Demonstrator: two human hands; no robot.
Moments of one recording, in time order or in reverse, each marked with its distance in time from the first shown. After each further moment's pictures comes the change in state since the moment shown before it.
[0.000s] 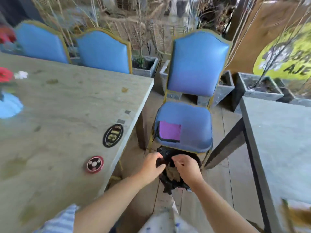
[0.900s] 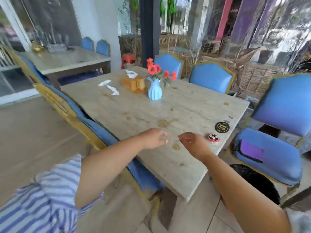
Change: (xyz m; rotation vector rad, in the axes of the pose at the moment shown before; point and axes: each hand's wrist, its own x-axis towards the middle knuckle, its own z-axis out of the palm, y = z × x) left_hand -0.355 -0.220 -0.216 0.271 0.204 -0.137; right_hand -0.241 -0.277 0.197 -0.032 -0.224 -0.555
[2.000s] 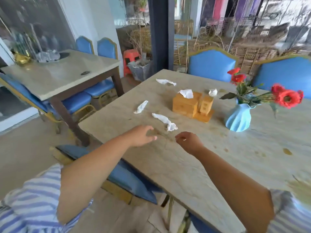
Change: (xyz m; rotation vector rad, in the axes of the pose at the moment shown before) left_hand 0.225 -0.528 -0.272 0.013 -0.033 -0.079; right_hand 0.451 -0.235 0.349 -0.023 -0.067 0.232
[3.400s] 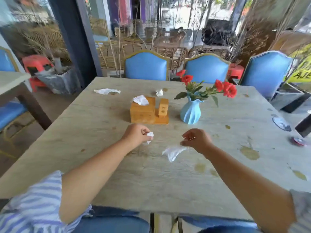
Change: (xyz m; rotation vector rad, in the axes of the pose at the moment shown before) left_hand 0.117 0.034 -0.004 -0.353 -0.005 0.444; right_hand -0.027 0.015 -0.055 0.138 0.455 0.361
